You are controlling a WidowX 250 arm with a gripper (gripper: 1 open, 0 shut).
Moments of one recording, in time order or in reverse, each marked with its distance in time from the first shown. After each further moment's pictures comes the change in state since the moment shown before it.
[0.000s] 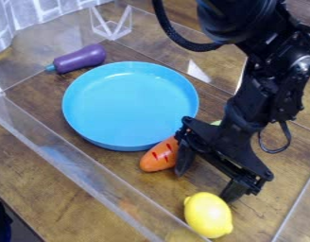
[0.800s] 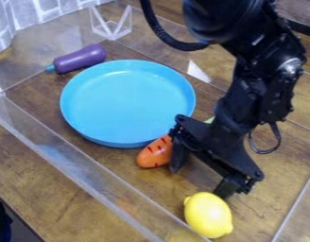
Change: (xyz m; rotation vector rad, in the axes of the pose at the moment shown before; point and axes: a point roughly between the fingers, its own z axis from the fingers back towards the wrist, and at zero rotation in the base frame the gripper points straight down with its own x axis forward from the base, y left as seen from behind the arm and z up) arm -0.012 0.011 -0.004 0.021 -0.001 -0.024
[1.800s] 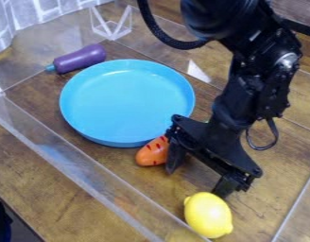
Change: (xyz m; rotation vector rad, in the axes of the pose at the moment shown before) arm -0.001 0.001 0.000 -0.016 0.038 0.047
